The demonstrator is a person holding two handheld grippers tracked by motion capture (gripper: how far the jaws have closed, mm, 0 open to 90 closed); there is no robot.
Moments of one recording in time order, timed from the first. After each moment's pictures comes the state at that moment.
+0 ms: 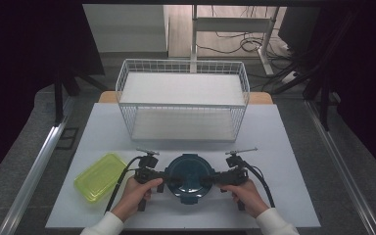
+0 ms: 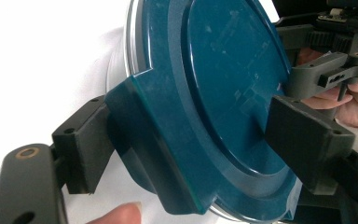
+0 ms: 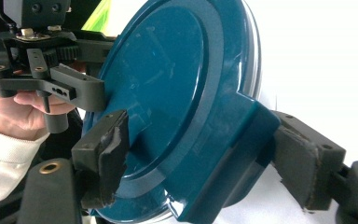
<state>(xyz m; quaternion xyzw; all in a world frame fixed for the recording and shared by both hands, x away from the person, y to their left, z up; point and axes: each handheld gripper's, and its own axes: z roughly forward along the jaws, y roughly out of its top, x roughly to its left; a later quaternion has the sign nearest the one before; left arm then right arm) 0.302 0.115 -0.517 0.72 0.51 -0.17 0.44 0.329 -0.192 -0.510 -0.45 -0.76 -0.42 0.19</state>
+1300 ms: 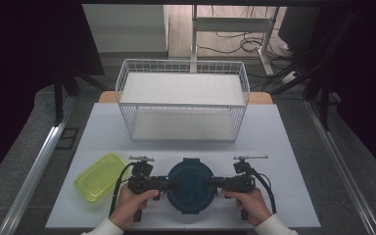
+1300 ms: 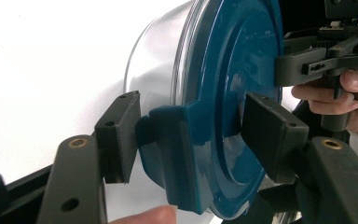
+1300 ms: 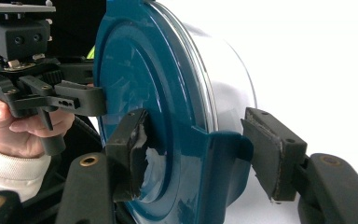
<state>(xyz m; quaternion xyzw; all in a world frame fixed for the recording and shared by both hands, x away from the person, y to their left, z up) 0.263 0.116 -0.490 0.72 0.51 -0.12 0.45 0.298 -0.203 -0.492 -0.49 -0.73 -0.45 0.18</state>
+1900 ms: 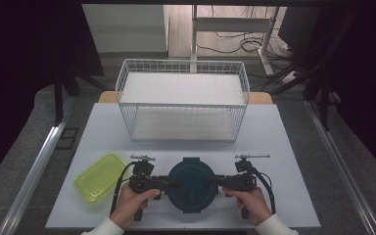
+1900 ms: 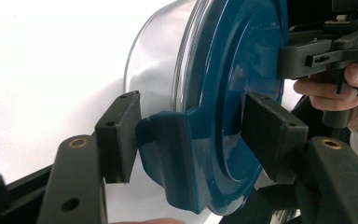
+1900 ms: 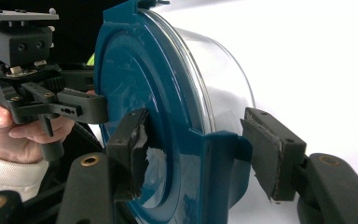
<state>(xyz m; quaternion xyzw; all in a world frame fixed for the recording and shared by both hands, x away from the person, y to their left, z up) 0.265 0.114 -0.487 0.73 0.50 -0.12 0.45 0.299 -0.205 -0.487 -0.49 -0.73 -0.45 0.16</state>
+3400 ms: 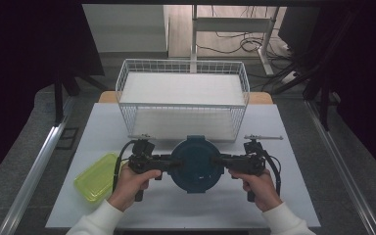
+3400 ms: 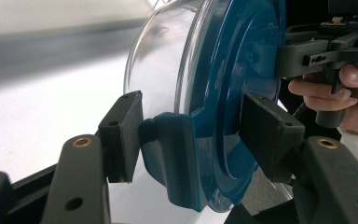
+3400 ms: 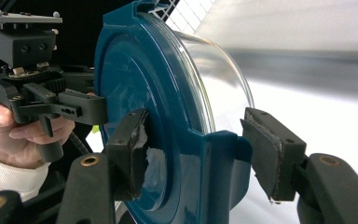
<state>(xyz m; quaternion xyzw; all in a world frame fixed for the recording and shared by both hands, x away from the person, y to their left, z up) 0.289 0.113 -0.423 0.73 0.46 -0.08 0.49 0.316 -0.210 -0.421 -0.46 -0.73 -0.50 0.10</state>
